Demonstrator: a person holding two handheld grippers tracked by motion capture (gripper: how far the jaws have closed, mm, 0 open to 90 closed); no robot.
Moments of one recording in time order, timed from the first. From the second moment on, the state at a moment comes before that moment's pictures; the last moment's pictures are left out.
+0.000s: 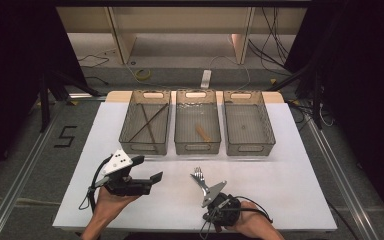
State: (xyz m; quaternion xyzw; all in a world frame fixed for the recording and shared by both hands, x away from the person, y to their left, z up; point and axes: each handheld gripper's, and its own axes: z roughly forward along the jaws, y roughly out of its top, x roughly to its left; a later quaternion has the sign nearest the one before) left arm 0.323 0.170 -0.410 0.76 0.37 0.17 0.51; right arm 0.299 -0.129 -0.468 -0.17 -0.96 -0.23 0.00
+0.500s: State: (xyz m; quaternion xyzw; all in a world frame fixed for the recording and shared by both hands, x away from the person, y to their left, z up) left arm 0.322 0.169 -0.410 0.76 0.37 0.17 0.51; right arm 0.312 -0.148 -0.466 -0.19 -0.96 -0.21 0.00
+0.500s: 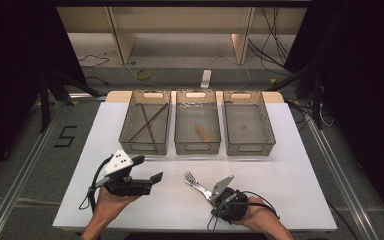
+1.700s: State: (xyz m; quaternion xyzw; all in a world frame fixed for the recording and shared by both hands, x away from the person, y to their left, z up) left arm 0.322 0.168 -0.411 0.76 0.36 0.17 0.51; right arm 0.341 -0.184 -0.448 -0.23 -0.95 -0.21 -0.04
